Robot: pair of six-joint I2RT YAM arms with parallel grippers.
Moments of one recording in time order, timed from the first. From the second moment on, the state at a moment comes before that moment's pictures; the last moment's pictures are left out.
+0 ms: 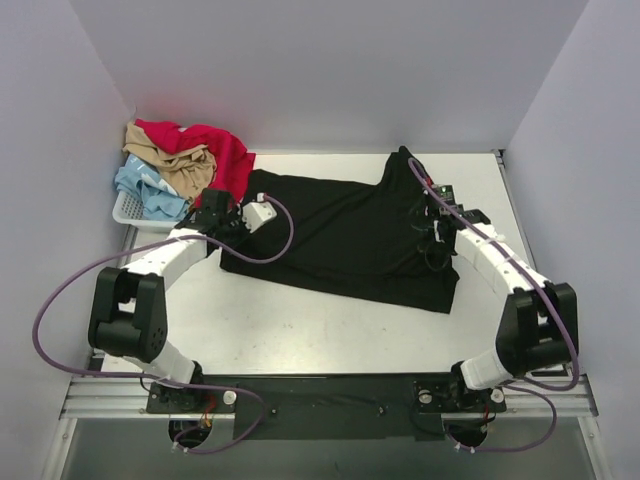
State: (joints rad) left arm -0.21 1.55 0.98 -0.29 0.16 0.76; right arm 0.22 1.43 1.00 -0.61 0.17 0.23
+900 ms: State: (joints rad) left arm -0.21 1.77 1.09 -0.14 0.06 0.74; right arm 0.16 1.73 1.31 -0.59 0.18 -0.01
